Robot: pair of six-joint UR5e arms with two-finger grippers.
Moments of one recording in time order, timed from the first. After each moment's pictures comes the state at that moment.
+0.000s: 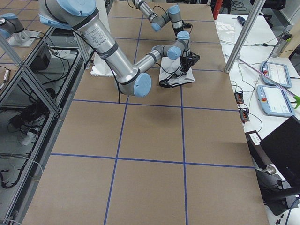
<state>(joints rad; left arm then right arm) -0.74 -2.23 -1.34 -2.28 -1.87 -1.80 0.73 -0.72 1.25 -1.39 1.82 1.70</state>
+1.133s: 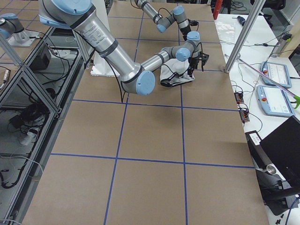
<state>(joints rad) -0.80 -2.25 -1.27 -2.36 -1.78 -1.71 0.79 -0.72 1.23 -1.33 1.94 1.51</state>
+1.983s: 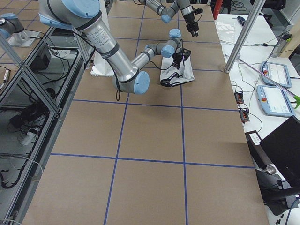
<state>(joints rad) -0.91 -2.23 -1.39 -2.36 -1.94 -1.70 0.63 -0.72 1.28 -1.33 1.81 1.61</state>
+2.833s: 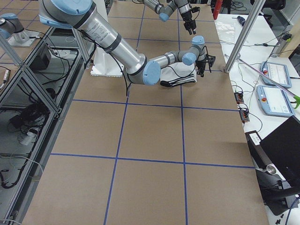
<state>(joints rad) -0.91 -2.16 -1.46 -2.36 -1.94 -1.70 0.82 -0.57 0.88 -1.10 1.83 1.45</state>
